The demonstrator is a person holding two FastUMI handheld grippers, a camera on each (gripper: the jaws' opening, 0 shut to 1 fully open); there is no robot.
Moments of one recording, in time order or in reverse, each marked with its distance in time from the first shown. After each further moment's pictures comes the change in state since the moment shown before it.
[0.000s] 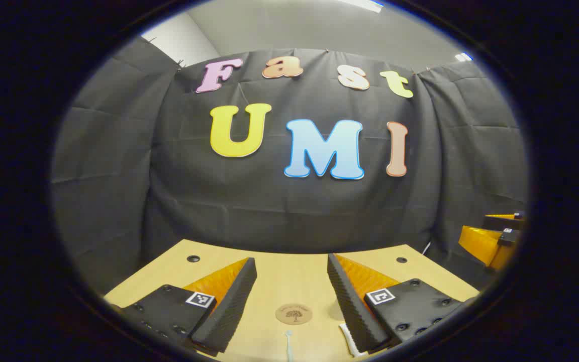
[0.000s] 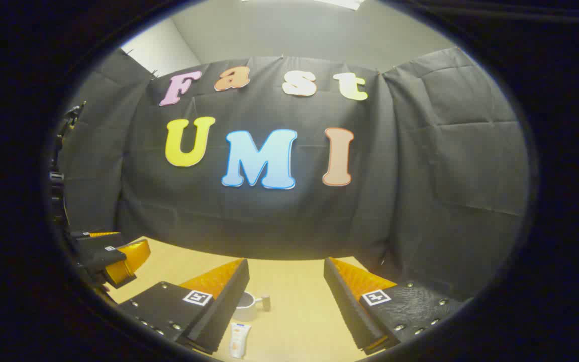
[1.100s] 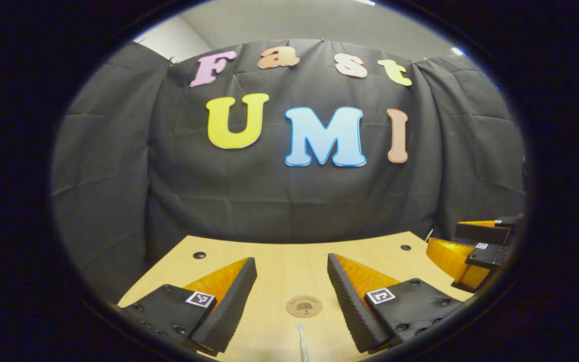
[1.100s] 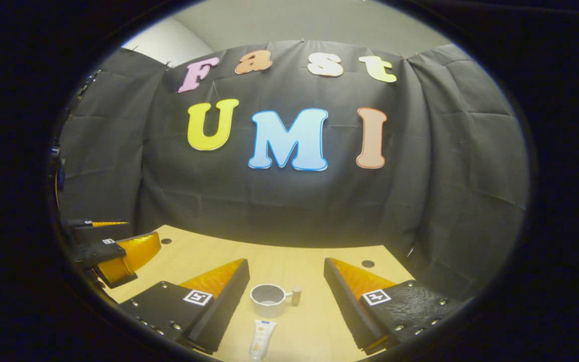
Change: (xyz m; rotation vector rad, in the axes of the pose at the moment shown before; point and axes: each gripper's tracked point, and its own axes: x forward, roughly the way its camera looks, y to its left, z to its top) left arm 0.011 0.003 -0.015 0.025 0.103 -0.010; right arm 0.034 0.052 -0.031 -0.012 0.119 0.117
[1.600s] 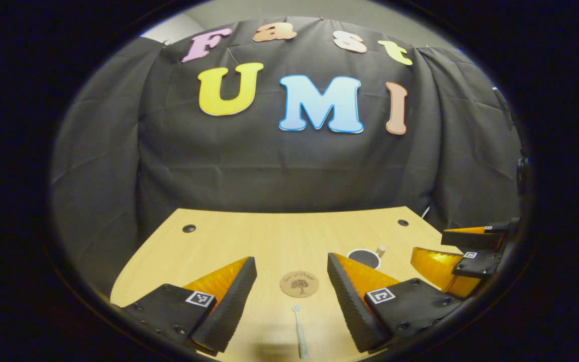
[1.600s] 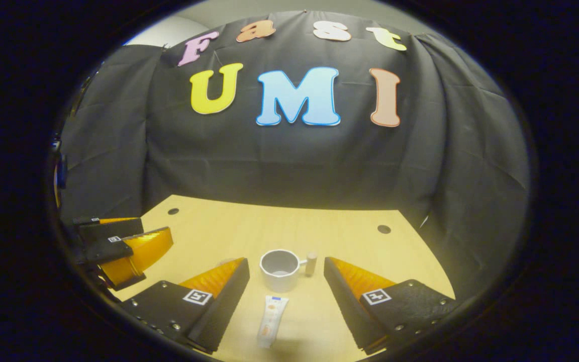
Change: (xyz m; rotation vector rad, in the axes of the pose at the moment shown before) left arm 0.018 -0.001 -0.070 -0.013 0.185 -0.029; right arm 0.015 0.017 -0.066 0.021 0.215 0.057
